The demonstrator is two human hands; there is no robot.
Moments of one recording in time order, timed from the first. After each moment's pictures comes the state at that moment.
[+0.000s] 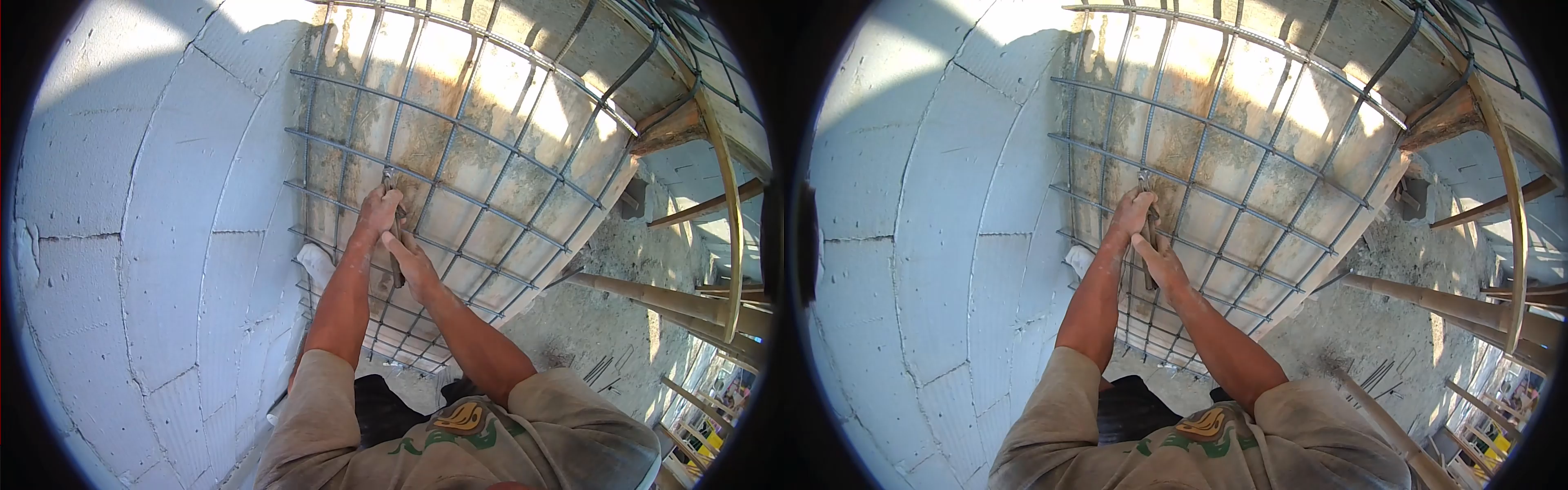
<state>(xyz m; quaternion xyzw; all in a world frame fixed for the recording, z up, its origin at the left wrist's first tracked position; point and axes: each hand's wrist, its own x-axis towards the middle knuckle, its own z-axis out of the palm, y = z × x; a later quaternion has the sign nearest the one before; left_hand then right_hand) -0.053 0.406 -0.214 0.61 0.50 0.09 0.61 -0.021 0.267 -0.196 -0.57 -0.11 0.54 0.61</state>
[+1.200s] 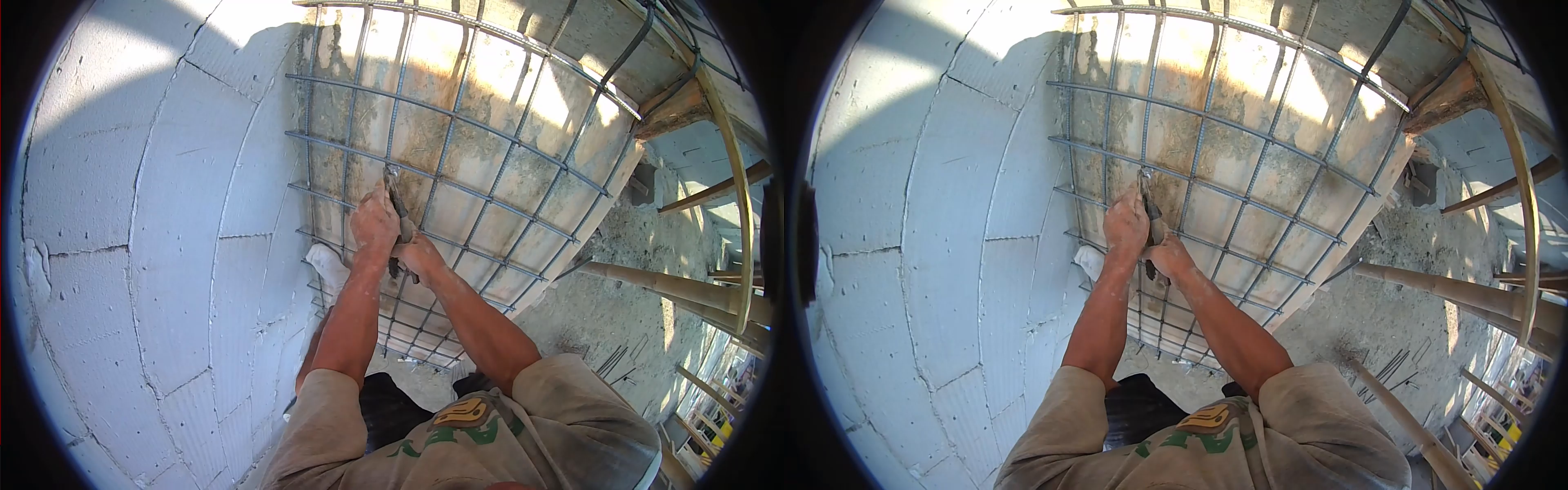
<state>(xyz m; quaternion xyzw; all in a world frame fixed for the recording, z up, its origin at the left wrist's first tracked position) -0.053 0.369 -0.164 0.80 0.56 0.10 0.20 -0.004 0.277 -0.204 -0.58 -0.14 0.62 0.51</state>
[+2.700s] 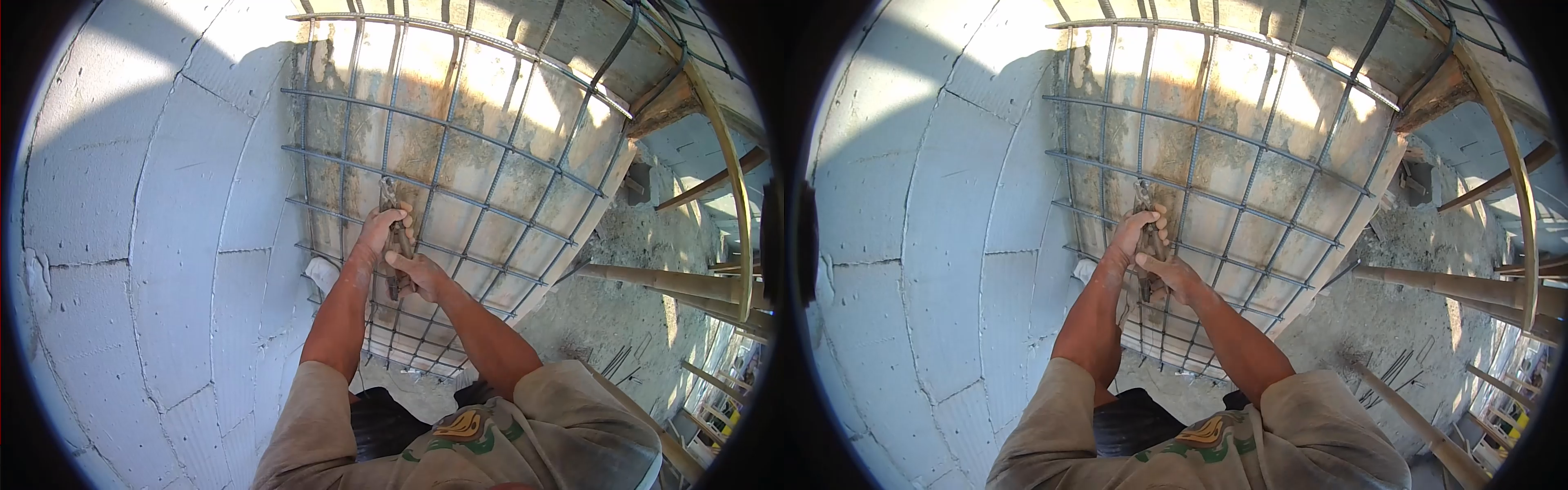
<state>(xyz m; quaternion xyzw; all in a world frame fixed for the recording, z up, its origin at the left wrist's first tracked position) -0.062 0.388 -0.195 0.34 0.40 0.10 0.84 0.006 0.253 -0.191 -0.45 -0.05 0.76 0.47</state>
